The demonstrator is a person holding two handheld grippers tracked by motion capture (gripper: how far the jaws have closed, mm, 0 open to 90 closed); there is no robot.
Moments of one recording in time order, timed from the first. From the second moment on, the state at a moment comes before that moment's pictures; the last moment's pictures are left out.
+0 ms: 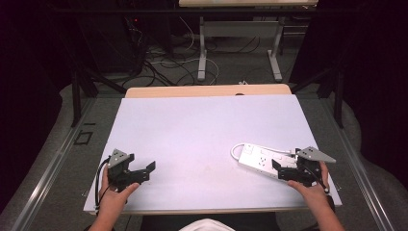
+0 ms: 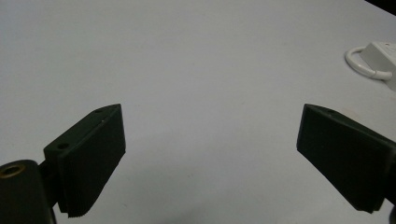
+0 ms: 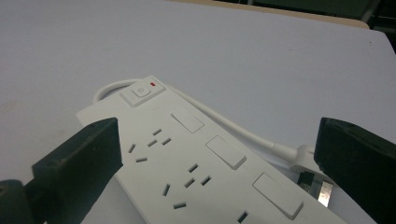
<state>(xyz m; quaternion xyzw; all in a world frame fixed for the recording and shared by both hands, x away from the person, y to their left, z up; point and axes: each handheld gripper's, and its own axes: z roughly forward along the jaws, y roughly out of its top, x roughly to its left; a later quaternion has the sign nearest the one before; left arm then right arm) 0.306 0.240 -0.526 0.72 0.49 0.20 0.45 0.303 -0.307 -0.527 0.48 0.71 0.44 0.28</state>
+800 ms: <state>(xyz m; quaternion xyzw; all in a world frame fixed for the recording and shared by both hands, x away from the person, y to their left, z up) 0.306 0.240 -0.527 0.72 0.49 0.20 0.45 0.306 -0.317 -0.538 0.51 0.70 0.43 0.27</state>
